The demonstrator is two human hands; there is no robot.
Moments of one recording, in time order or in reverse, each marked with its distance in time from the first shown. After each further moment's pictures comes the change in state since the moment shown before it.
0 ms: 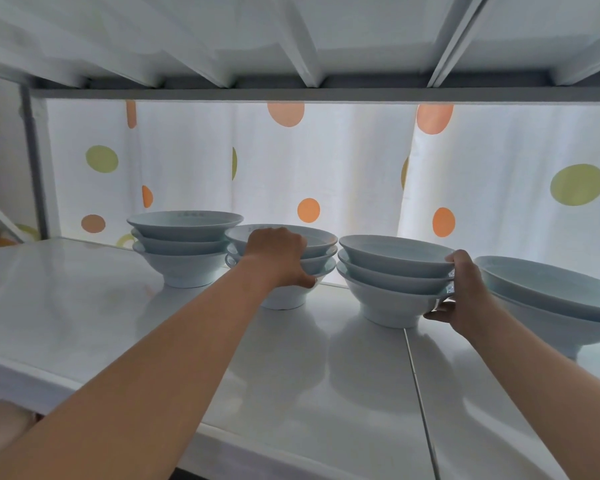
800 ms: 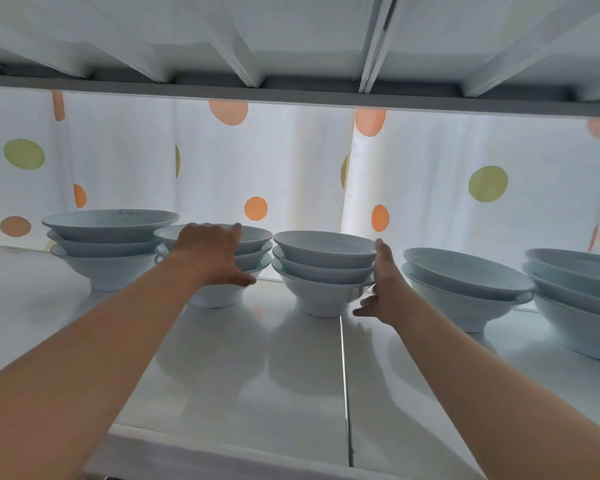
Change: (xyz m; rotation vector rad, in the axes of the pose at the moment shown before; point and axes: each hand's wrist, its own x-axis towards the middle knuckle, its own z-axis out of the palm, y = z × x) left_hand -0.006 0.002 -0.005 0.048 0.017 -0.024; right_hand -0.021 -0.005 0.000 -0.059 -0.080 0.156
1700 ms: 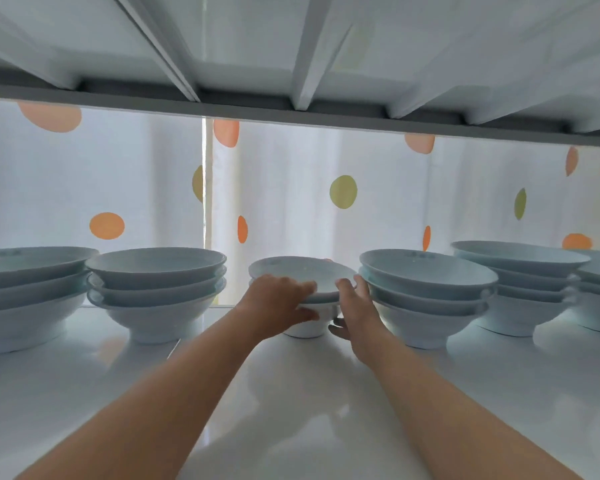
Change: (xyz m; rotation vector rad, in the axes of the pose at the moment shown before) left_hand 0.037 0.318 -0.023 -0.371 0.152 0.546; right_hand 0.001 0.000 -0.209 -0.136 0.197 -0.183
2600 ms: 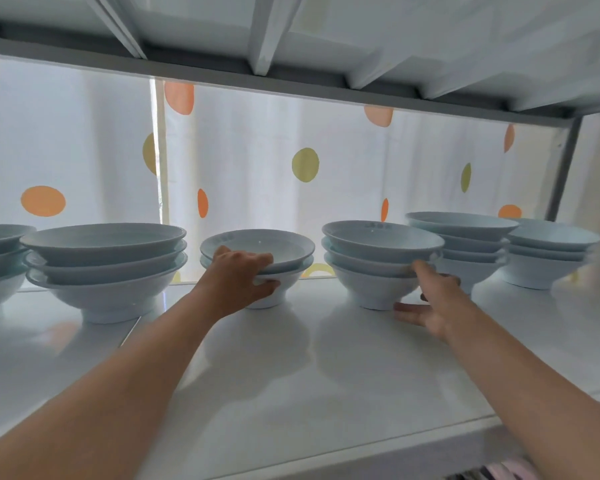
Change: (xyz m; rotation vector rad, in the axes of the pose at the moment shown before) left_hand -0.009 -0.008 0.019 -0.226 0.252 0.022; right_hand -0.041 -0.009 -0.135 0.280 0.380 0.091
